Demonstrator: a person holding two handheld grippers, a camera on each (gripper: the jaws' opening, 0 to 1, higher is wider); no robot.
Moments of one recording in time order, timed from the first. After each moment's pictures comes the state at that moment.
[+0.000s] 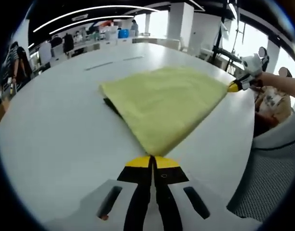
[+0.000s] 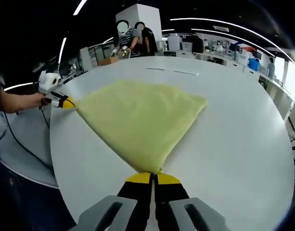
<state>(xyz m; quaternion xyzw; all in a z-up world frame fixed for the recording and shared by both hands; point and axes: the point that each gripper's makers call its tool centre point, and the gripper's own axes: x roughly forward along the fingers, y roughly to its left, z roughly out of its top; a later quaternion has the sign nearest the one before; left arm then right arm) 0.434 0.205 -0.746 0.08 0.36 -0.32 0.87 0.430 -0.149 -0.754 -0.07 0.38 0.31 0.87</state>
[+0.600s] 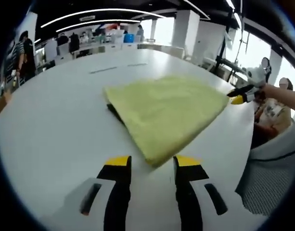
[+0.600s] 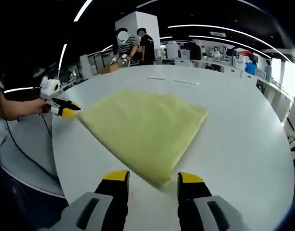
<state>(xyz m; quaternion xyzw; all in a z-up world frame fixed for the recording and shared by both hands) 0.441 0.202 -0.727 0.04 0.33 -0.31 0.89 0.430 -0.132 -0.731 -0.05 0.34 0.31 0.89</state>
